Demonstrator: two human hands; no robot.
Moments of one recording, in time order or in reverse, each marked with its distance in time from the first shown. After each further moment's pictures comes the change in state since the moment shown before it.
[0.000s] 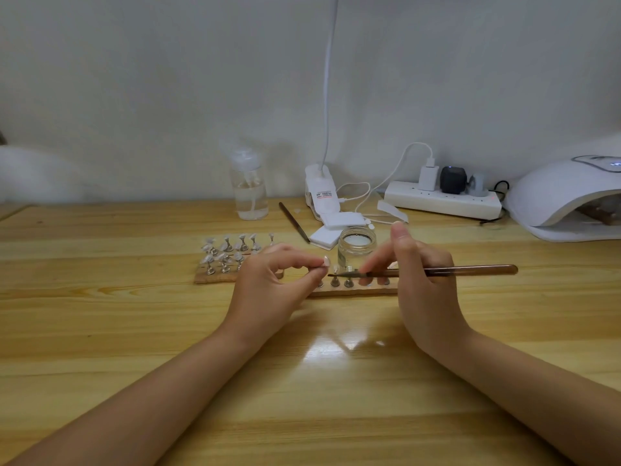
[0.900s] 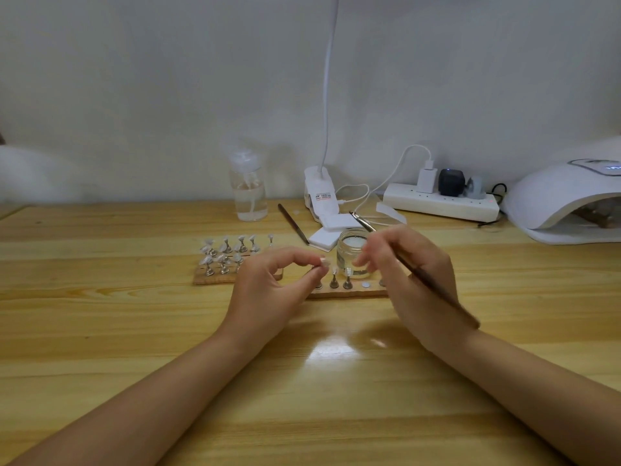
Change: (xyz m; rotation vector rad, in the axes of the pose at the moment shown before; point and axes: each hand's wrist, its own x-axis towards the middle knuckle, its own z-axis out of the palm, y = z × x) left_hand -0.002 0.001 -0.001 0.020 0.009 0.052; right_hand 0.006 0.000 -0.008 -0.240 -0.090 -0.196
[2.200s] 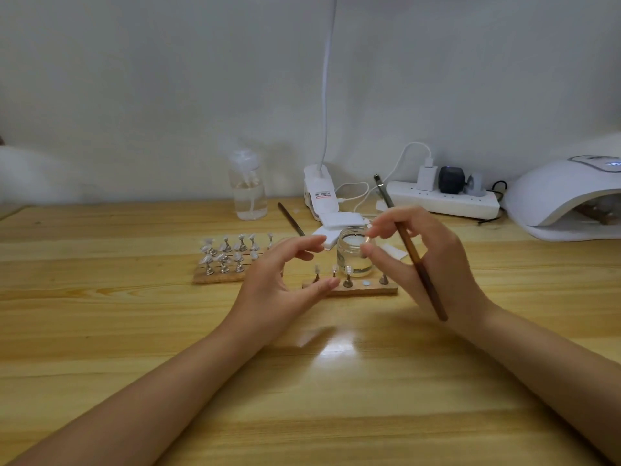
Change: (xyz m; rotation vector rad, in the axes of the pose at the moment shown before) left_hand 0.002 -0.003 0.000 0.033 -0.134 0.009; right_hand 0.016 0.012 -0.021 -0.294 -0.087 -0.186
